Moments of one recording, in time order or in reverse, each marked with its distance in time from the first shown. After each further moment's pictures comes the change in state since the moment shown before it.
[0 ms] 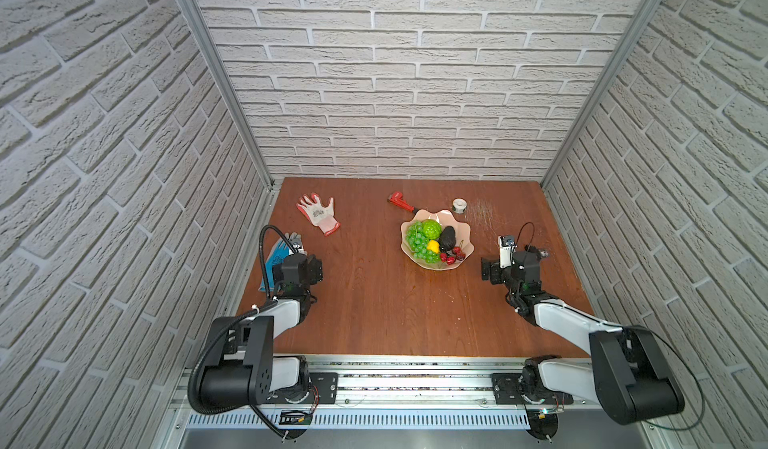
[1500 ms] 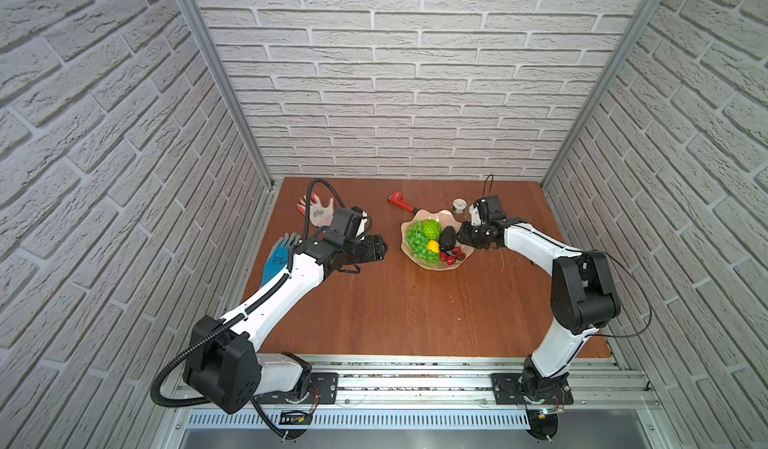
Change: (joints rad) left arm -0.521 -0.090 0.690 -1.090 0.447 -0.572; right arm 0.102 0.439 0.869 -0.894 -0.264 0.476
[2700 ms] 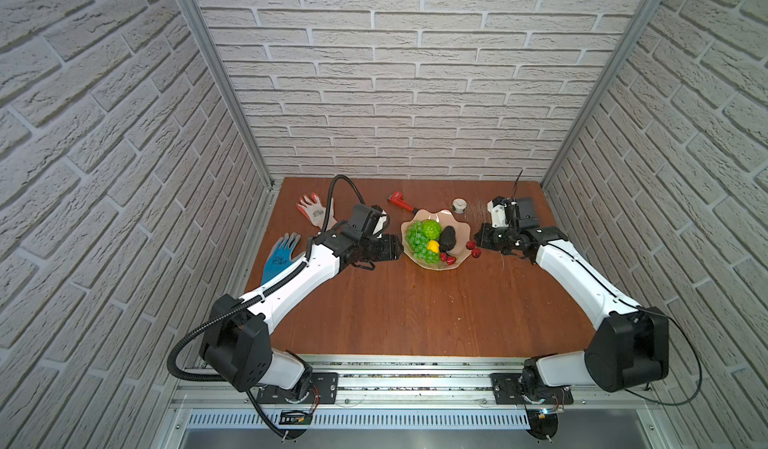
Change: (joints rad) left arm -0.093 0.073 0.075 0.003 0.021 -0.012; right arm -0.024 -0.277 -0.091 -0.131 -0.056 -0.075
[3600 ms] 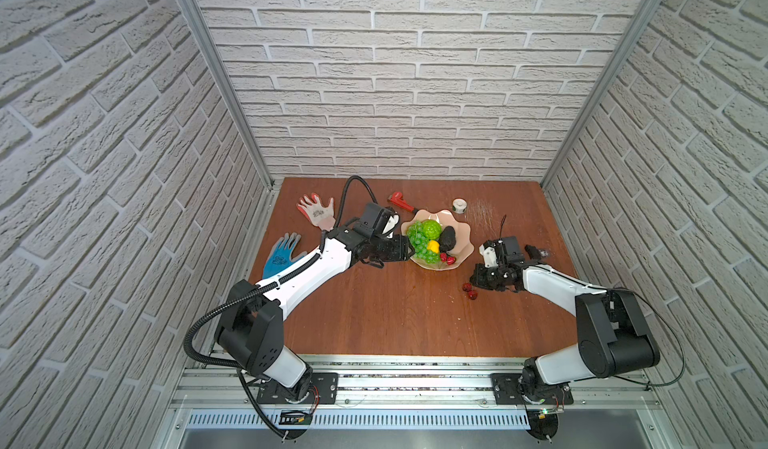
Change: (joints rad) left arm -0.040 0.144 0.084 0.010 0.100 0.000; right arm -0.027 -0.040 -0.443 0.222 -0.068 -0.013
